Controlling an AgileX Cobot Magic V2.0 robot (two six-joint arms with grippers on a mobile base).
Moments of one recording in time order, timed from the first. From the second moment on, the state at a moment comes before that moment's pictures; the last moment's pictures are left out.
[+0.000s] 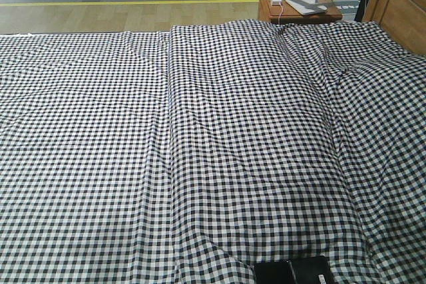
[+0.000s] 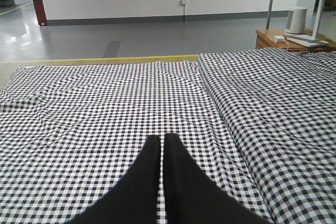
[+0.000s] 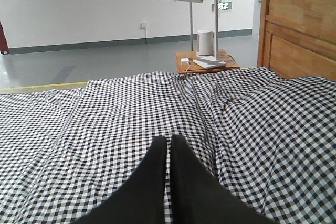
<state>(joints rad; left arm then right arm) 0.06 -0.02 0.03 -0.04 0.19 0.06 -0.03 -0.01 0.03 0.02 0.11 0.03</state>
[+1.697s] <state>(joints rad) 0.06 -0.02 0.03 -0.04 0.19 0.06 -0.03 -0.01 -0.08 0.02 -0.23 -0.05</state>
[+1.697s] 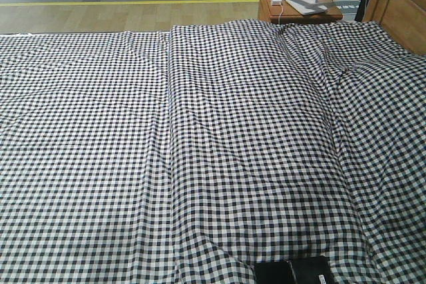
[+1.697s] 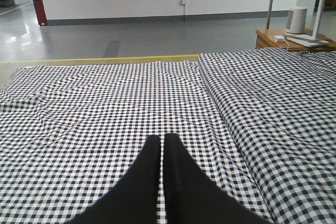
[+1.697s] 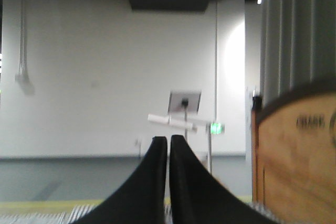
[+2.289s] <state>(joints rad) 0.06 -0.02 0.03 -0.04 0.19 0.06 -0.03 0.44 -0.80 0.02 0.23 -0.08</state>
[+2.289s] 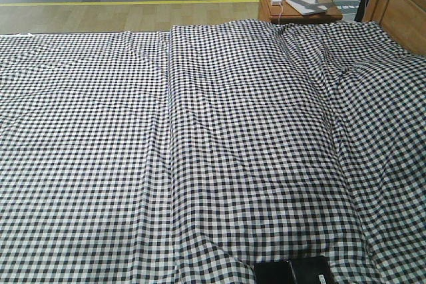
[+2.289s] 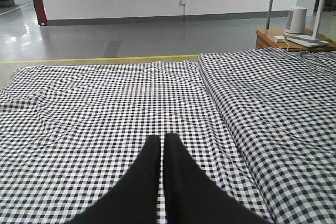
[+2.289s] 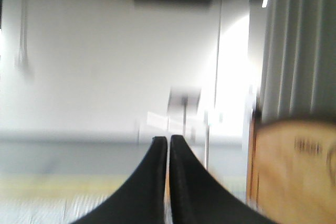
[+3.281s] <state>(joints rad) 0.06 -0.02 0.03 -0.04 0.19 0.06 -0.03 0.93 -0.91 0.02 0.90 -0.04</state>
